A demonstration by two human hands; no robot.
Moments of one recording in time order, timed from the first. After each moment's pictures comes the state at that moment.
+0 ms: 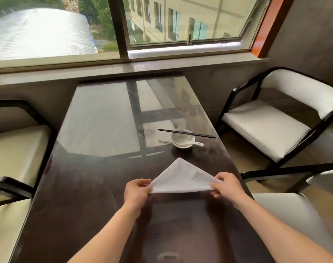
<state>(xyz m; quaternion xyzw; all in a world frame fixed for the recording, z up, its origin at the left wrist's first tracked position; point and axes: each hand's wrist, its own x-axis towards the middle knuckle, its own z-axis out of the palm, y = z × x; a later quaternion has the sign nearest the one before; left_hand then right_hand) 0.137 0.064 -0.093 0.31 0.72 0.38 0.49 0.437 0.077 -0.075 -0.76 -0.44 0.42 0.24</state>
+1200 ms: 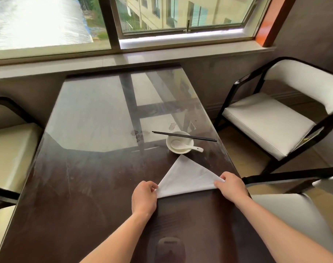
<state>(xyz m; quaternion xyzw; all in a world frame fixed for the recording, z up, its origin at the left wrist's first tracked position) 0.177 0.112 -0.124 0.55 0.76 0.18 0.30 0.463 0.138 -0.106 -0.82 -0.50 0.27 0.05</state>
